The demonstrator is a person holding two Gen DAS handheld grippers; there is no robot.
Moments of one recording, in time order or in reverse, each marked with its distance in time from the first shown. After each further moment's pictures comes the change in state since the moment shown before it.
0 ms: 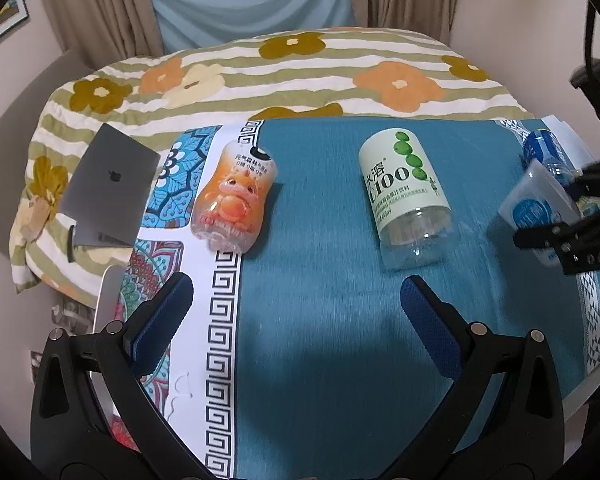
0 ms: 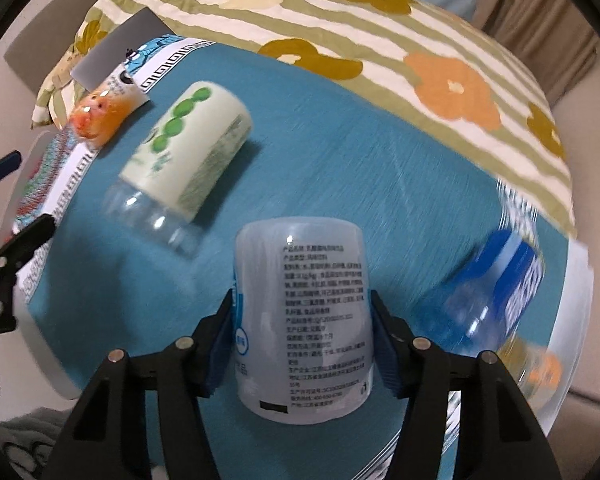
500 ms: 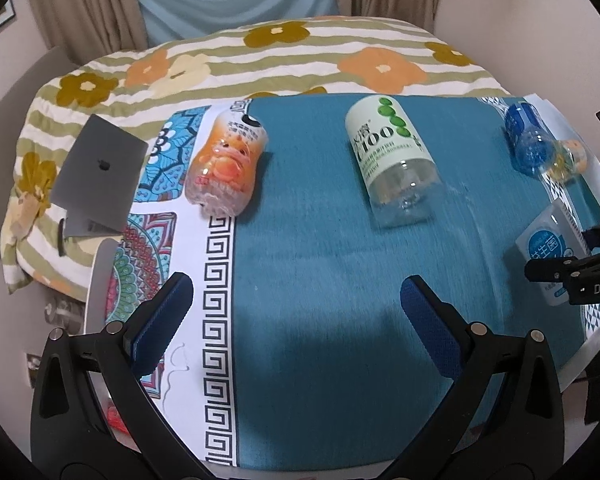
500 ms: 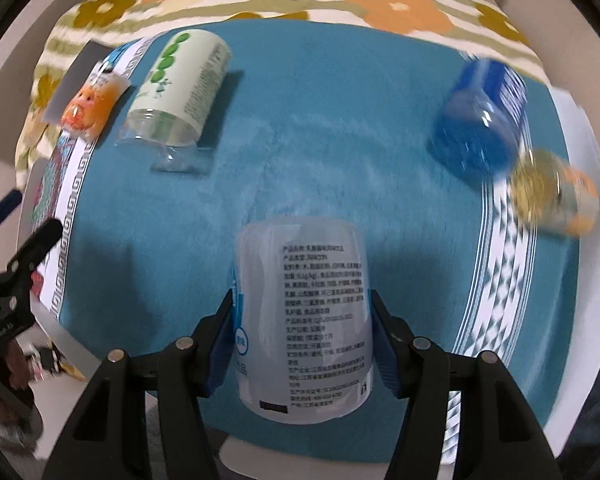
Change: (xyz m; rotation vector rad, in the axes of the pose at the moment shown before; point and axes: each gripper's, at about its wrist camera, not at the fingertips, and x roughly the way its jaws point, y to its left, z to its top) left arm -0.003 0.003 -0.024 0.038 0.034 -0.057; right arm -0.001 0.016 -0.071 0.344 0.059 0.017
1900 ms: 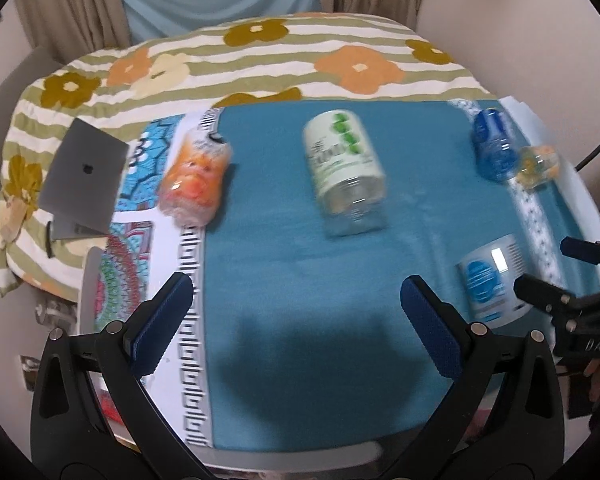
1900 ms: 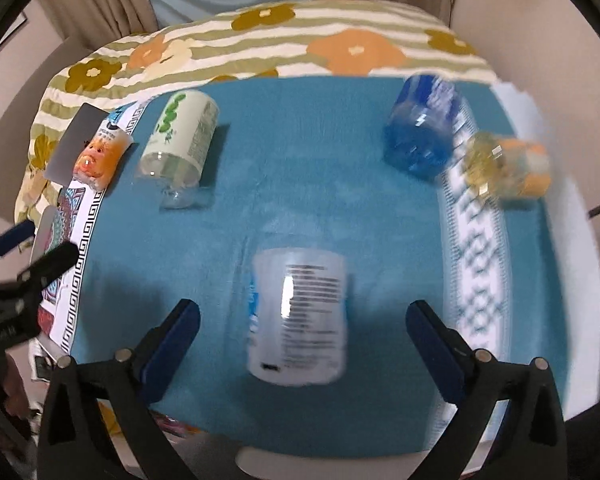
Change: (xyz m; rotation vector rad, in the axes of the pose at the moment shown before) left arm -0.027 -0.029 0.023 0.003 0.045 -0.074; right arm -0.062 -0.016 -0.050 0.067 -0.236 -0.030
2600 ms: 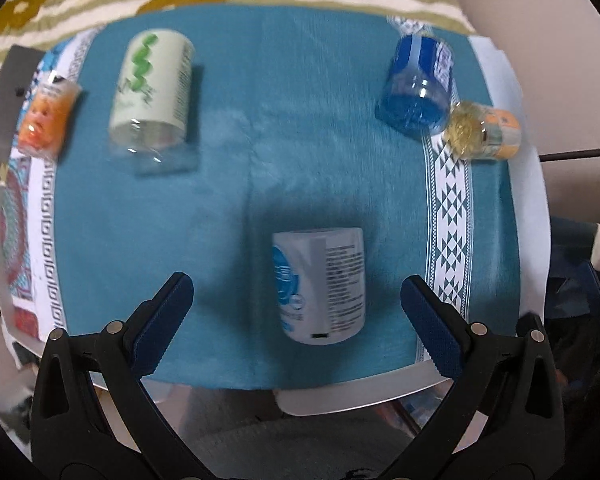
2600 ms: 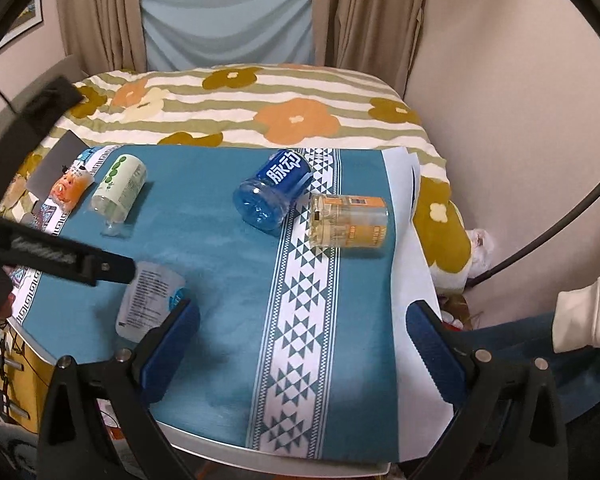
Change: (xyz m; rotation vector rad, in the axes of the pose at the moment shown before) left arm 0.051 -0.142 0.038 -0.140 0.451 -0.111; right arm -0.068 -0.106 -0.022 -0.077 -0.239 -0.119
